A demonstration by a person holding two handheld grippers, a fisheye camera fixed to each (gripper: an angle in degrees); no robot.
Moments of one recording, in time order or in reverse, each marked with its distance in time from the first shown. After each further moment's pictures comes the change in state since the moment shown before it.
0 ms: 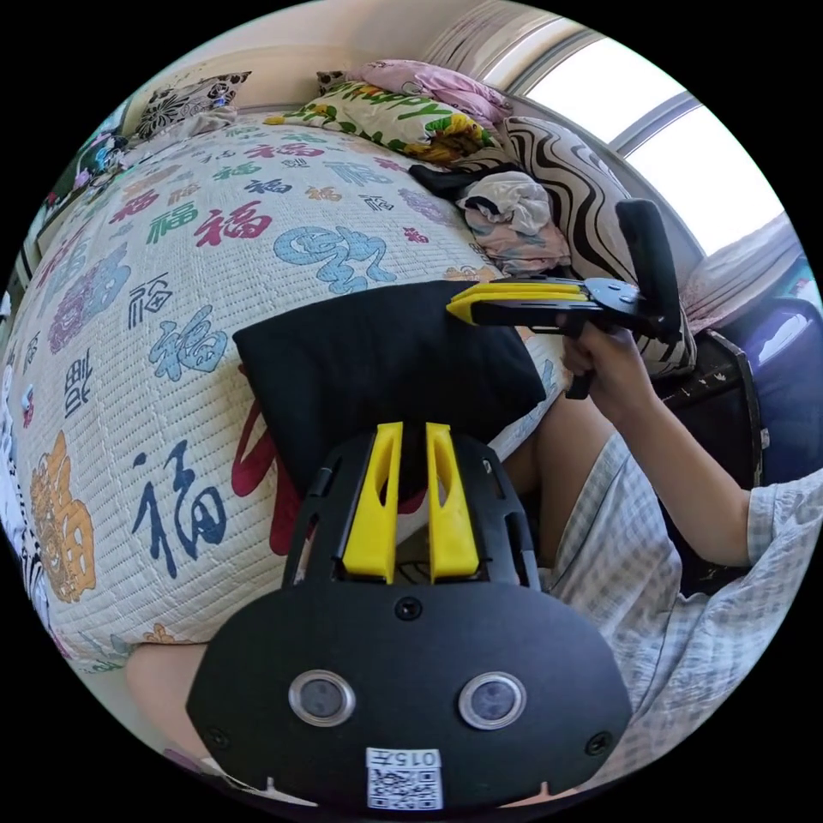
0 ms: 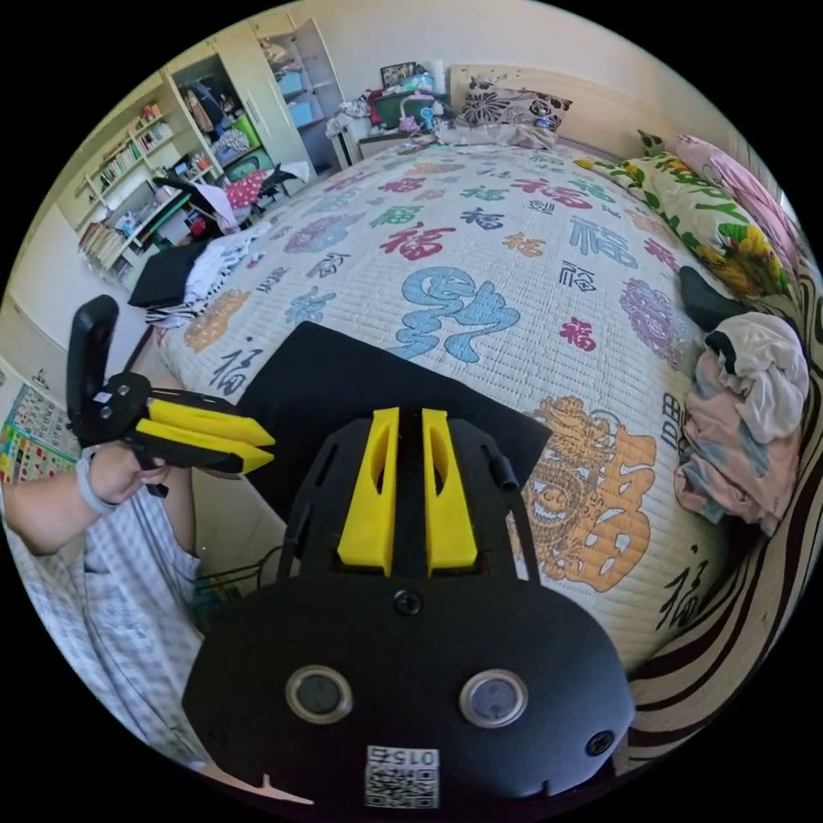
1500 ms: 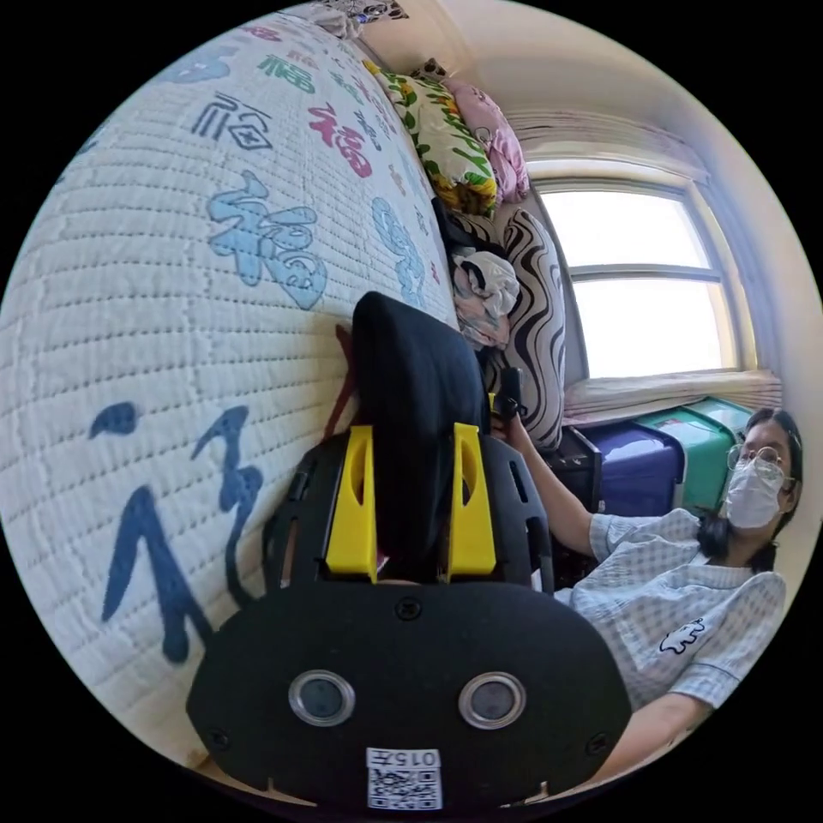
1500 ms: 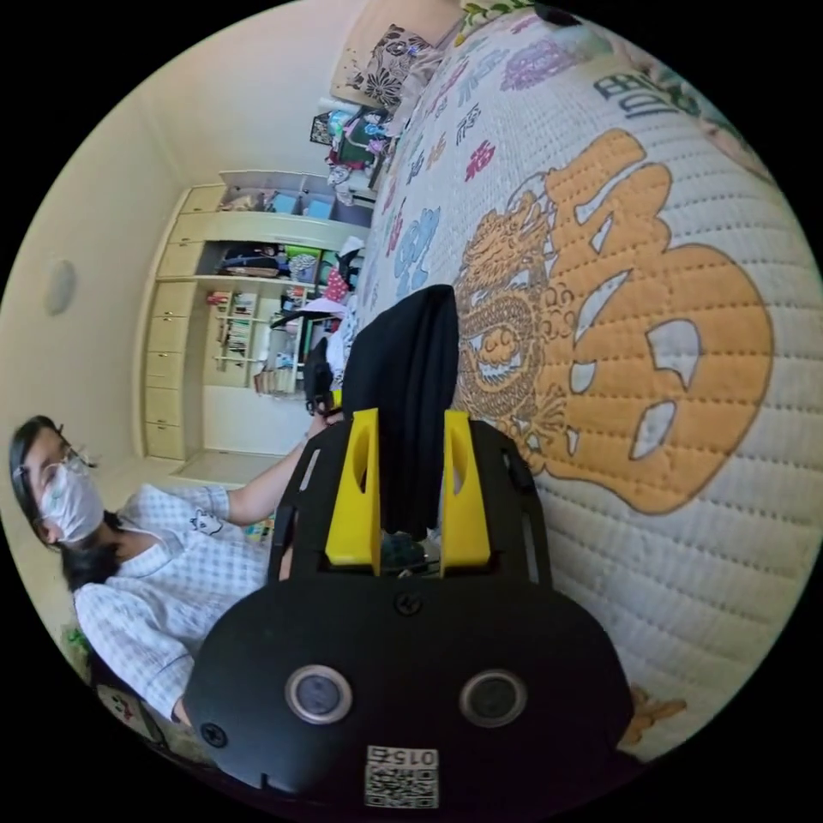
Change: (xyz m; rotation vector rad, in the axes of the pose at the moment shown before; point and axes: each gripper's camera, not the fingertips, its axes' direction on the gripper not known) left arm -0.232 0.003 -0.213 0.048 0.650 -0.298; right arm 0.216 -0.025 0.147 -0.001 -0.884 0.427
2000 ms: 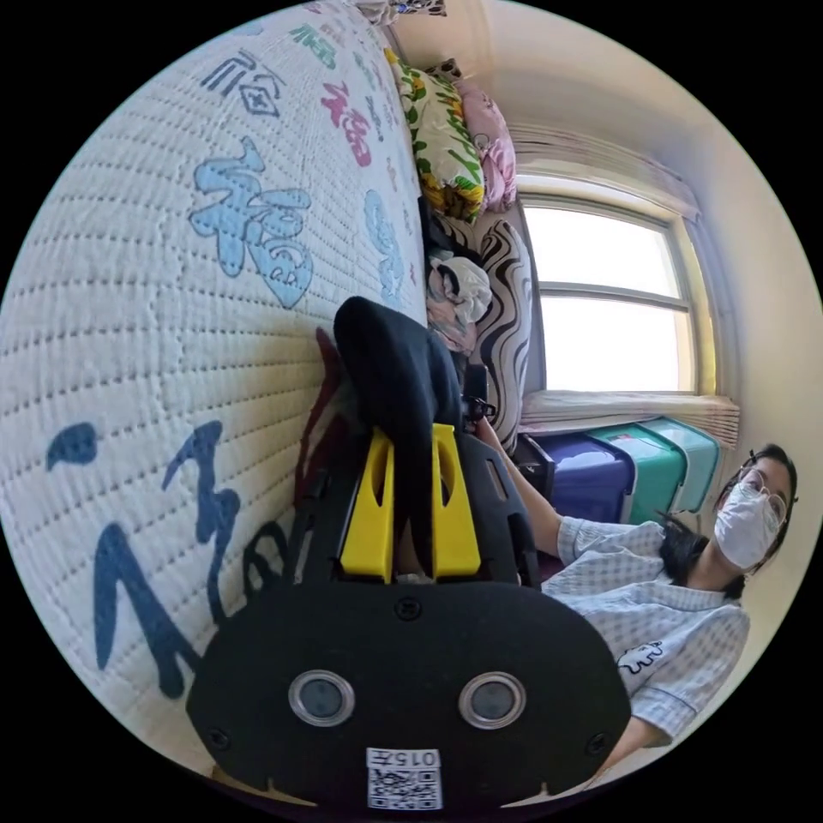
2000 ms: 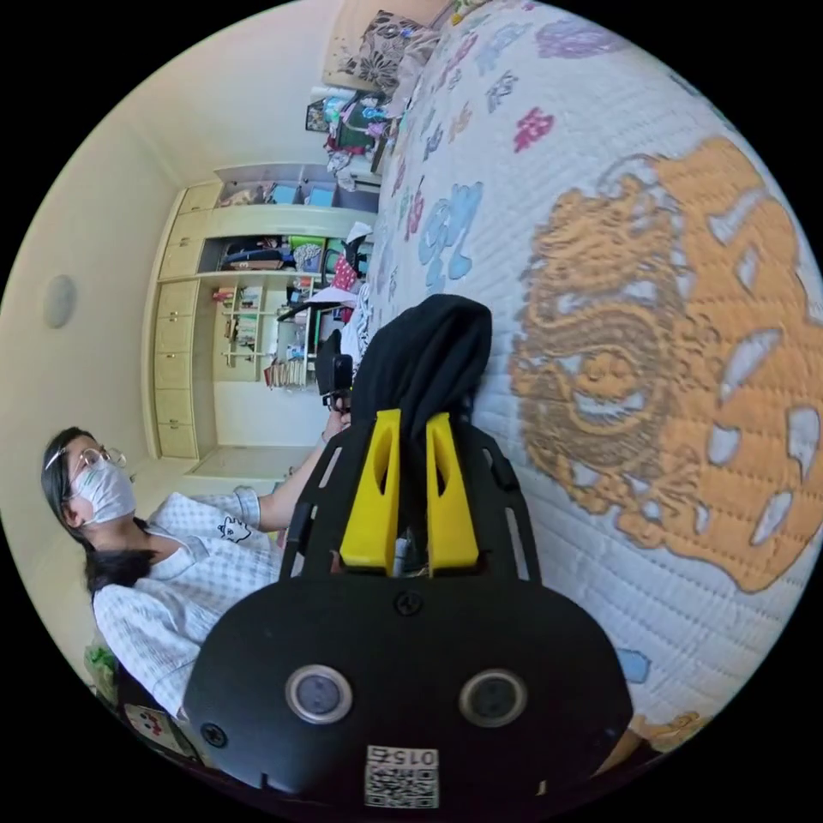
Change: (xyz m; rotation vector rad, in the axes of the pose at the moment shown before) left arm 0.039 0.006 -0.108 -0.006 0.170 -0.050; right arm -0.023 -0.081 0.095 -0.060 -0.059 0.033
